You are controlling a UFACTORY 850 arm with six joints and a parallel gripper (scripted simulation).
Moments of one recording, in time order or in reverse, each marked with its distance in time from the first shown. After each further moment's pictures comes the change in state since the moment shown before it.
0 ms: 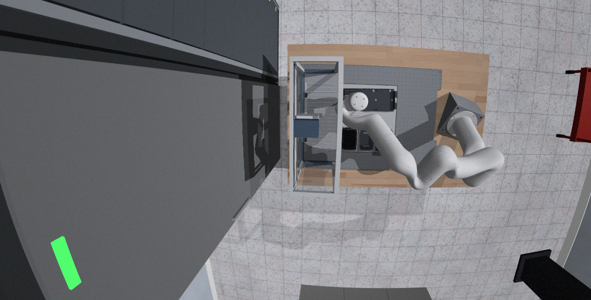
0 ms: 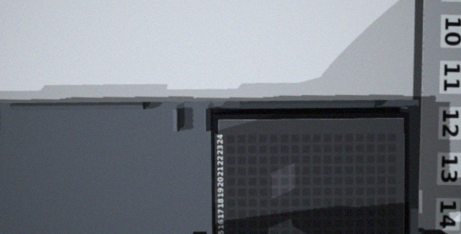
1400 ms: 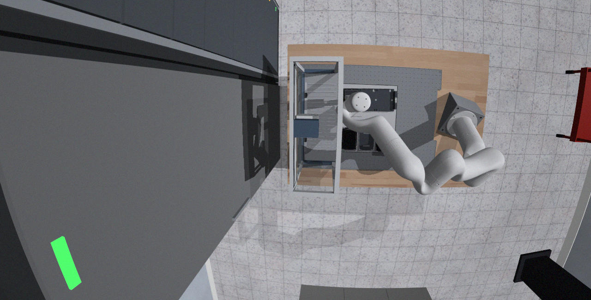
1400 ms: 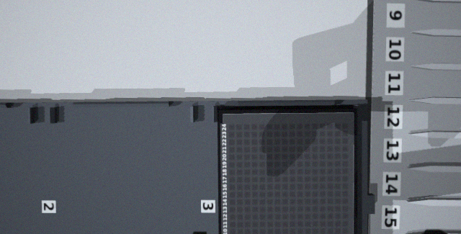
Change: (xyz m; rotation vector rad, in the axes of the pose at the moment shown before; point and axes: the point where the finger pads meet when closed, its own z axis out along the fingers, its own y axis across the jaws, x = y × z) arm 0.000 0.000 -0.061 0.000 0.000 0.000
